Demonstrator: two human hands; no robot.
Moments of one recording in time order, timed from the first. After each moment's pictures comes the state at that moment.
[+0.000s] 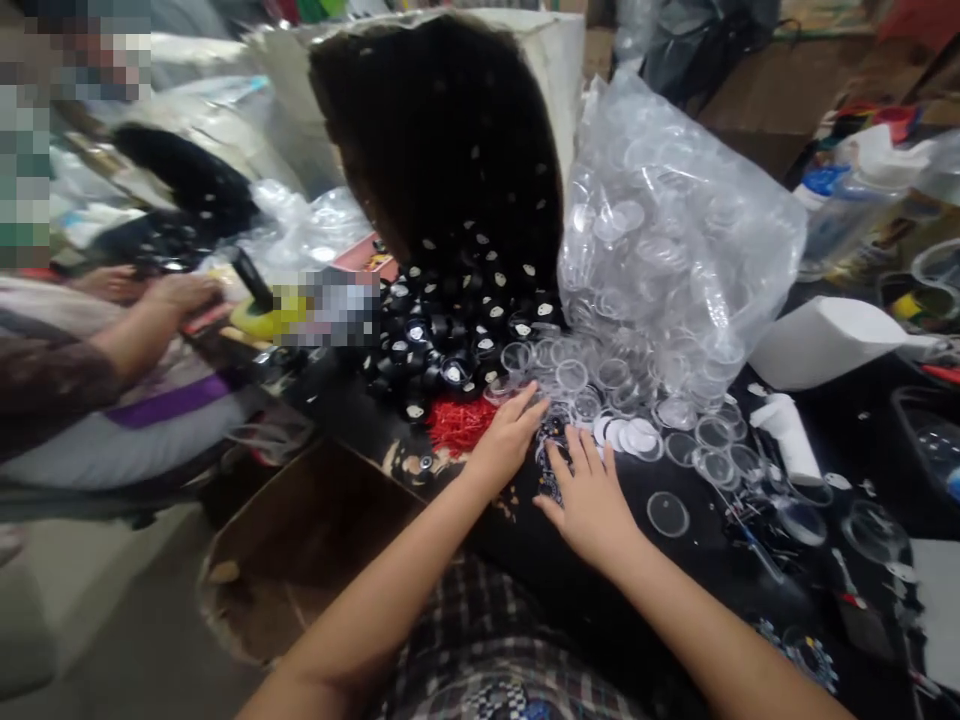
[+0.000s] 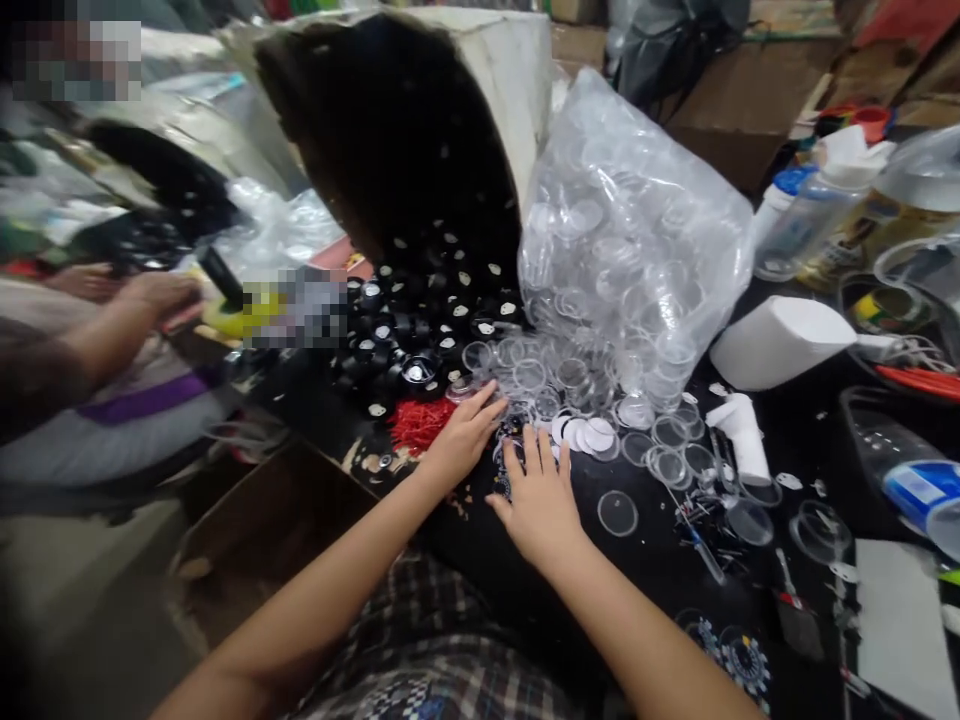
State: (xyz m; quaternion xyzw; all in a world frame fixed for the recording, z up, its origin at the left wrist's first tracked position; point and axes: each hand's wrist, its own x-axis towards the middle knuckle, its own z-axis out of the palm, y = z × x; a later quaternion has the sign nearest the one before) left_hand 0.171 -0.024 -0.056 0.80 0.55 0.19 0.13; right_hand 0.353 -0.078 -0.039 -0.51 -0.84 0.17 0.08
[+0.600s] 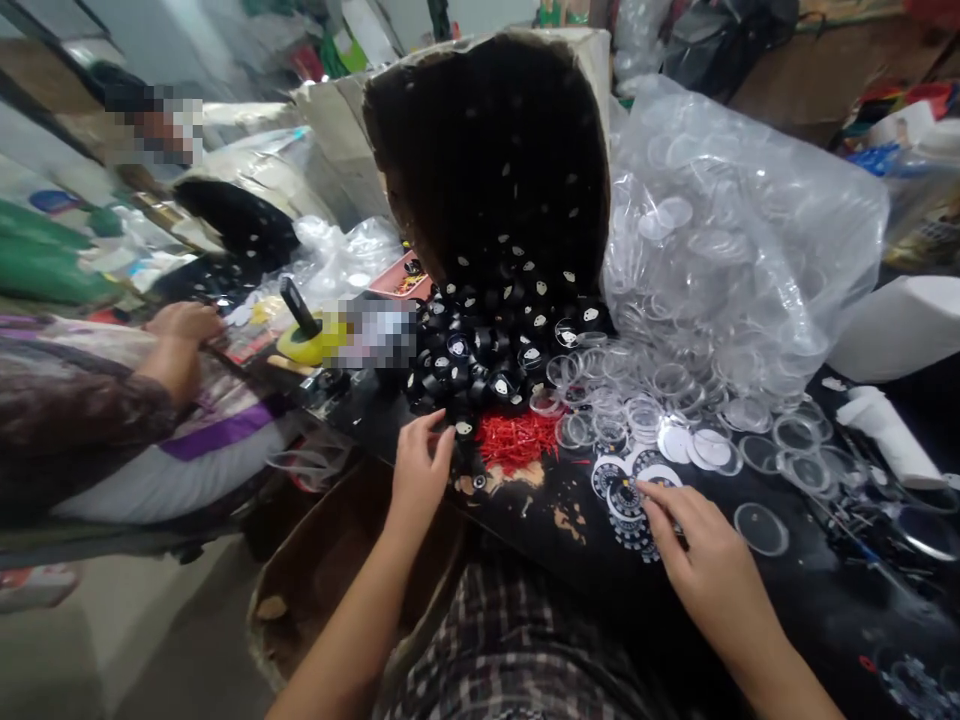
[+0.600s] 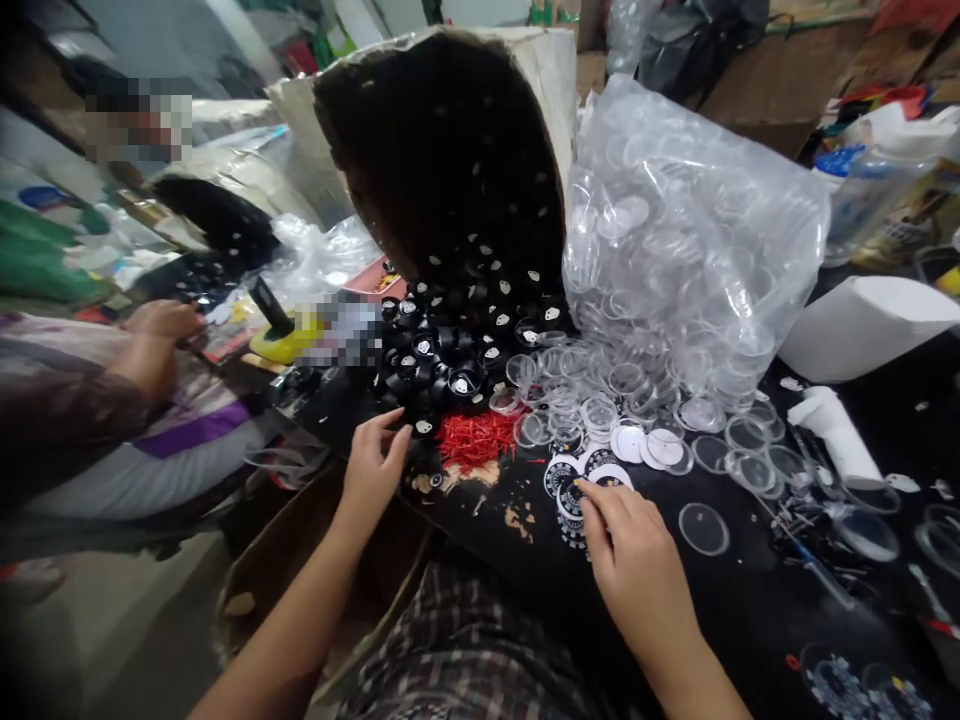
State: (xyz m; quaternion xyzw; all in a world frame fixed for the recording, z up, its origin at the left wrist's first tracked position) left_hand 0.010 -0.068 -0.033 0.64 0.71 0.29 0.01; right_hand 0.349 -0.121 -0.004 -0.56 -0.74 0.20 0.32
